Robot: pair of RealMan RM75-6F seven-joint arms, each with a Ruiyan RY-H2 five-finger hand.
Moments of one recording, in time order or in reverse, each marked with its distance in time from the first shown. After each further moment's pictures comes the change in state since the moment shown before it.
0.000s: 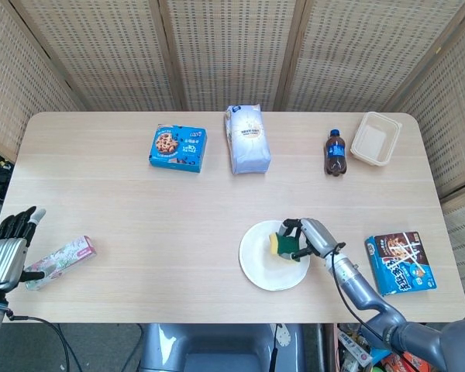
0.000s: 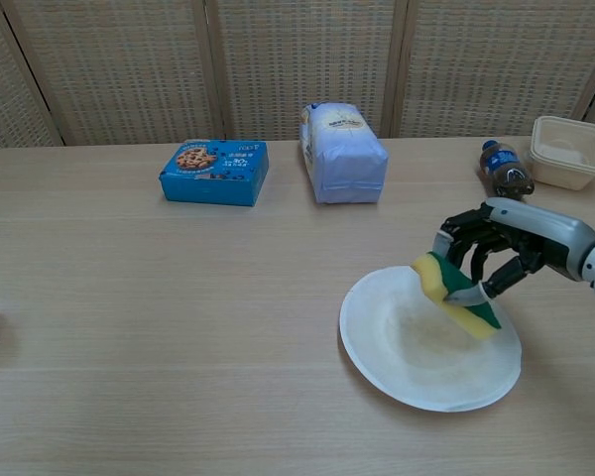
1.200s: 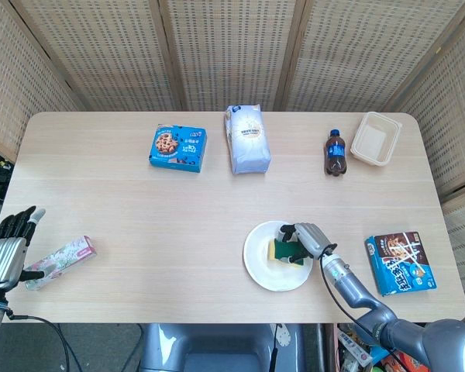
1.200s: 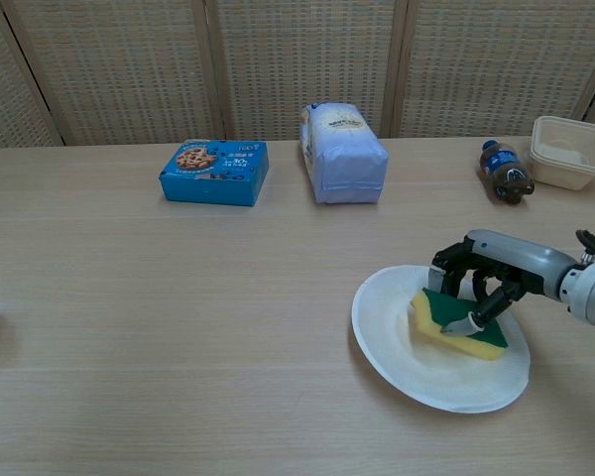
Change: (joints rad) left arm -0.004 0.000 -0.001 0.006 -0.006 -0.007 -0.006; right arm 0.011 -0.086 0.004 0.120 0.012 -0.102 -0.126
